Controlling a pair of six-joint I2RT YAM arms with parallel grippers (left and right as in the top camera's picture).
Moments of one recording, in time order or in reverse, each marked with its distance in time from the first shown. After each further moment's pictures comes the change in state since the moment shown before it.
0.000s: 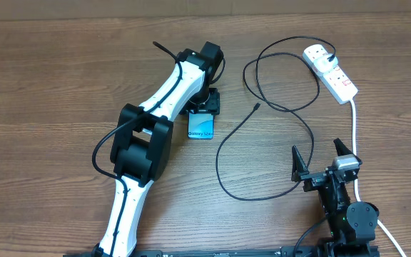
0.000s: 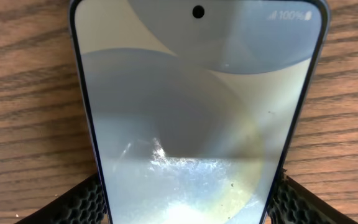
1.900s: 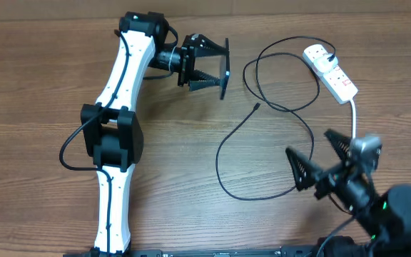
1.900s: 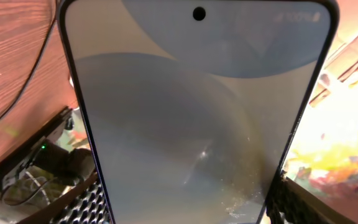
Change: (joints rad) left arm 0.267 0.073 0.404 -0.488 1.497 0.090; right arm -0.001 0.448 0.720 -0.487 -0.368 0.161
